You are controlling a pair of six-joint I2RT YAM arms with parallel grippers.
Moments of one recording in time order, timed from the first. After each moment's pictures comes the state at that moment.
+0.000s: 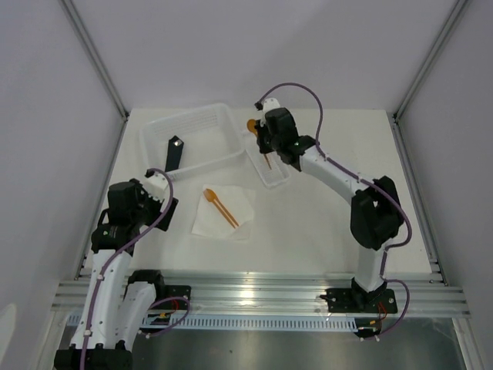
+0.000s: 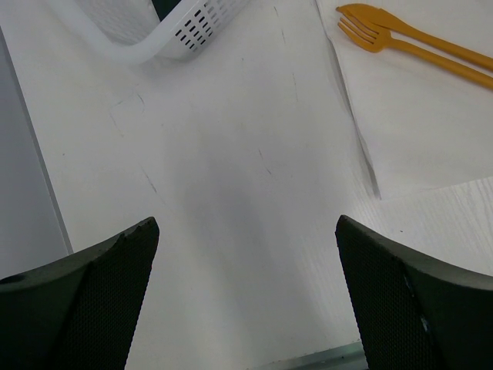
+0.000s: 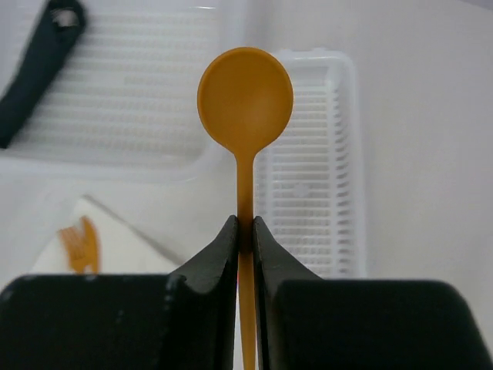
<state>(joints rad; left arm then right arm) 0.03 0.67 0.70 -0.70 0.16 0.44 0.60 1.93 1.64 -0.23 0.09 0.13</state>
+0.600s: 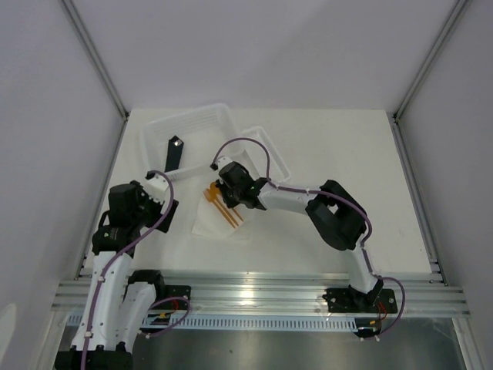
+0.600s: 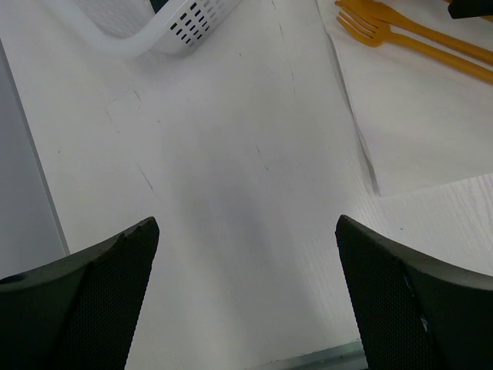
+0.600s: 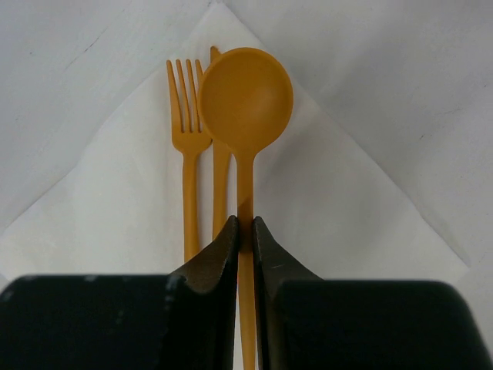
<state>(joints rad) 0.03 0.66 0.68 -0.70 0.16 0.44 0.93 2.09 1.45 -0.12 0.07 0.23</state>
